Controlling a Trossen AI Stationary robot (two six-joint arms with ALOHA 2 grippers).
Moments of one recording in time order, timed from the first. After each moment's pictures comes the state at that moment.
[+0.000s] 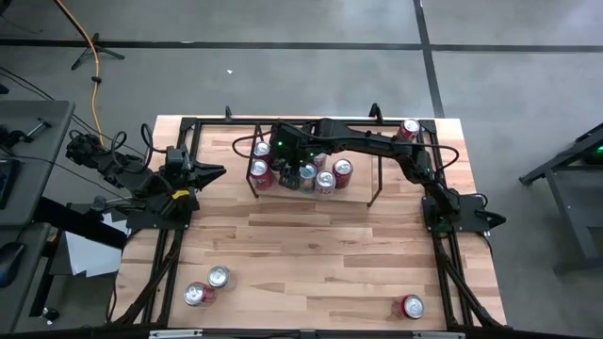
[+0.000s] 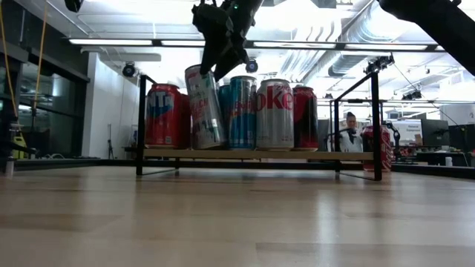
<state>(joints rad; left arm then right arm) -0.52 0.53 0.77 -0.42 -0.88 -0.41 -0.16 2.22 2.34 -1.18 0.01 0.06</state>
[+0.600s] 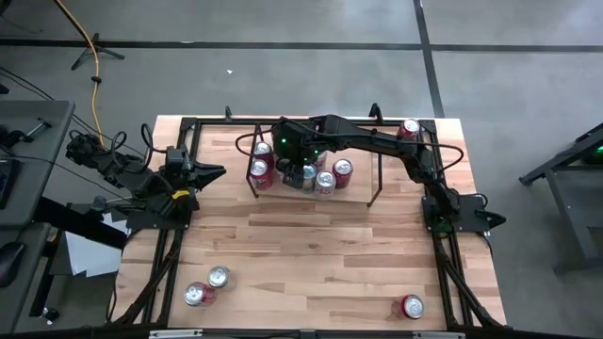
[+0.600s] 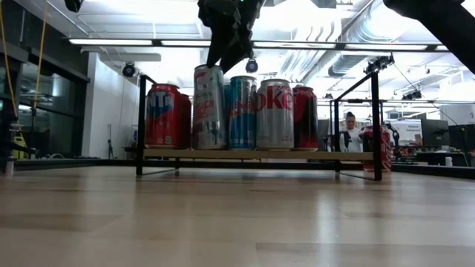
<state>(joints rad) -0.52 0.53 0.77 -0.42 -0.87 -0.42 -0.17 2.19 2.34 -1.22 0.00 0.04</state>
